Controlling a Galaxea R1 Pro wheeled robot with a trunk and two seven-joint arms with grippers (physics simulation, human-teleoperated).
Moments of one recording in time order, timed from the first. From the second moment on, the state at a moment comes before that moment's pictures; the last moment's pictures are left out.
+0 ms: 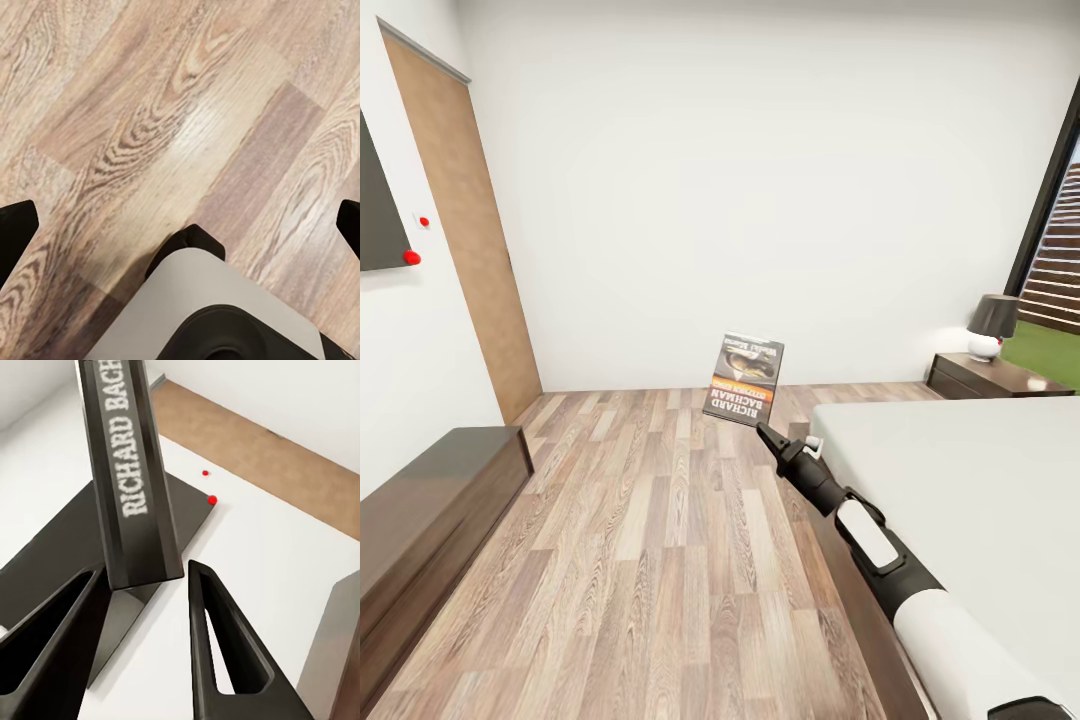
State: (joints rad) left arm -0.04 0.20 0.31 -0.02 0.48 -0.26 -0.27; right arm -0.72 -0.03 0.19 -0.73 -1.20 0.38 0.78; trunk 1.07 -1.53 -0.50
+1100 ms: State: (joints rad) left arm -0.04 0.20 0.31 -0.02 0.48 -0.26 -0.27; right arm -0.72 -0.03 0.19 -0.72 -1.20 0.38 0.78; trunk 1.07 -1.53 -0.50
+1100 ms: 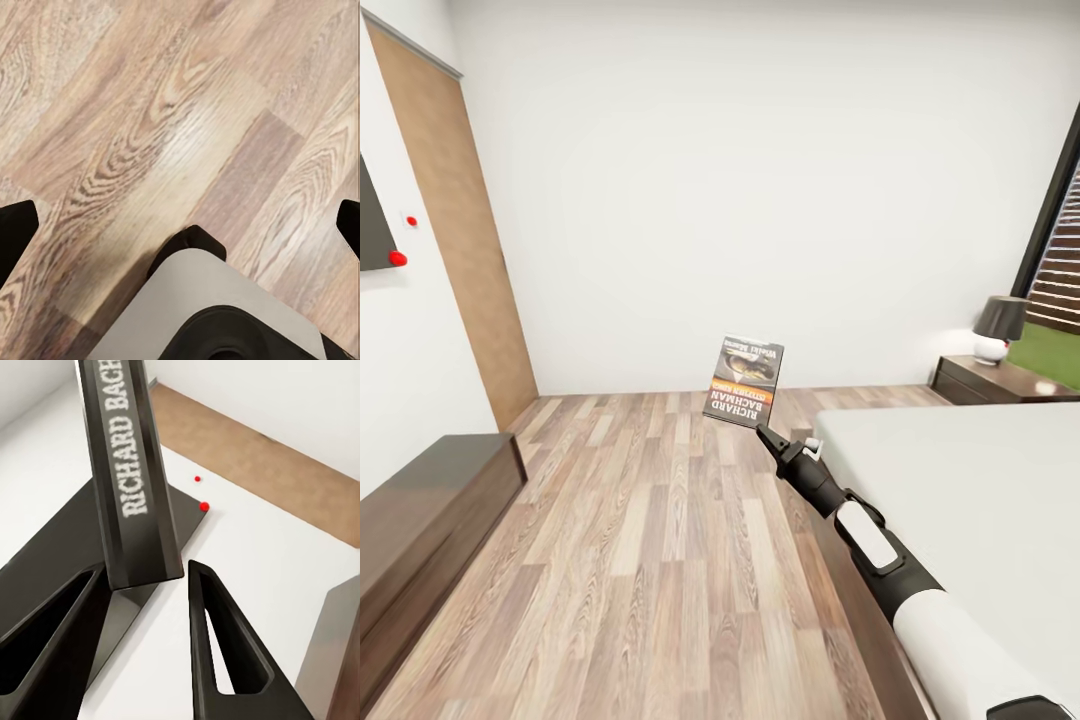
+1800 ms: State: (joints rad) left arm -0.04 0.20 0.31 -0.02 0.48 -0.26 -0.27; right arm -0.72 -0.02 0.20 -0.72 -1.19 0.38 0.78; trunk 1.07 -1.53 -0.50
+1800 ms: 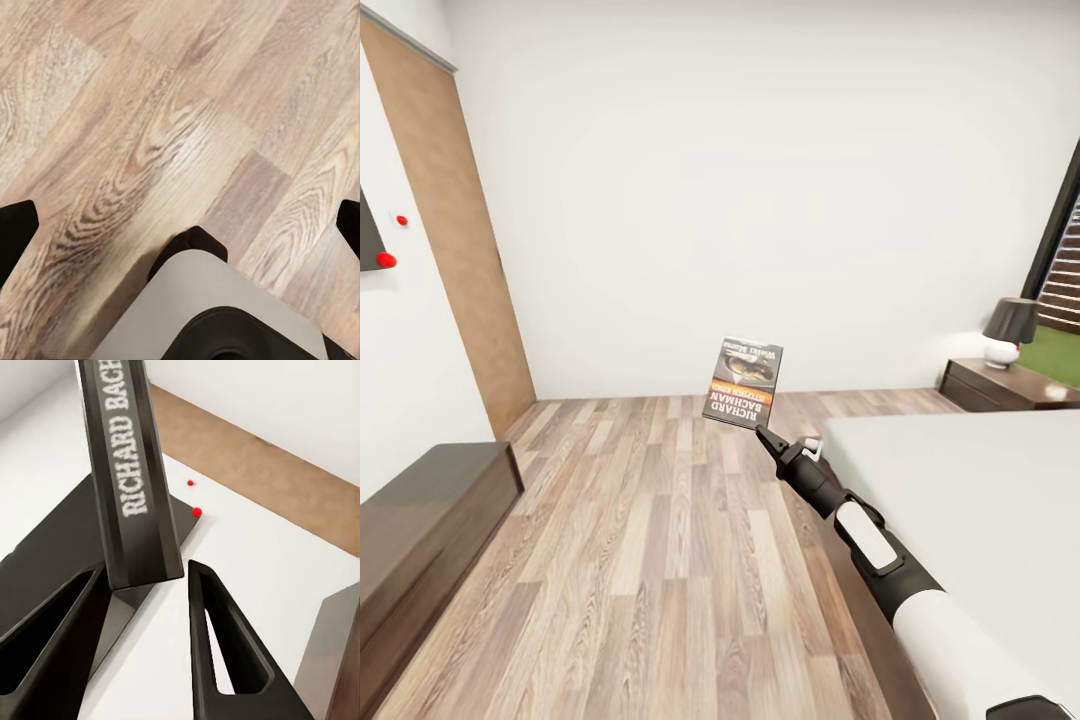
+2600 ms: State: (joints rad) left arm -0.04 0.20 0.31 -0.02 0.47 -0.26 -0.27; right arm -0.72 -0.02 0.19 -0.70 -1.19 0.38 0.77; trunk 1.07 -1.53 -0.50
